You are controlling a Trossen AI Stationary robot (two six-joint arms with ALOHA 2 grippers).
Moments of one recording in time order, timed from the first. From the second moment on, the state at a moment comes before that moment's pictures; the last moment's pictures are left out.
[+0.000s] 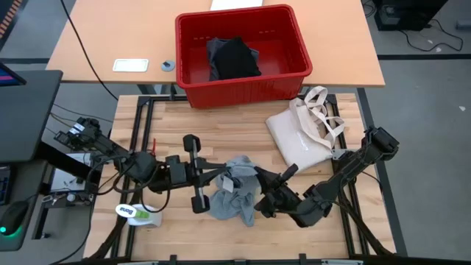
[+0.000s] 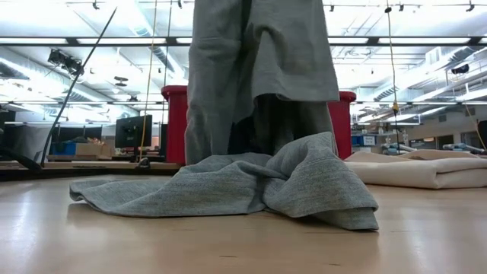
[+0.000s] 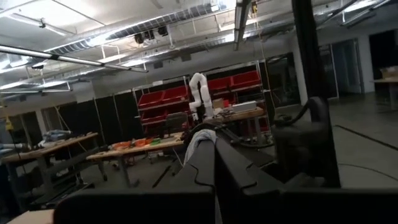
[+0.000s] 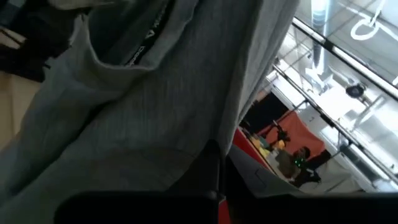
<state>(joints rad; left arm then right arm) -0.53 1.38 1.30 0.47 -0.64 0.41 0.65 1.67 1.25 0.45 1.46 -0.83</state>
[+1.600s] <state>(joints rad) -0.36 1.39 1.25 -0.53 -0.57 -0.04 0.57 1.64 1.76 -1.32 0.74 0.50</state>
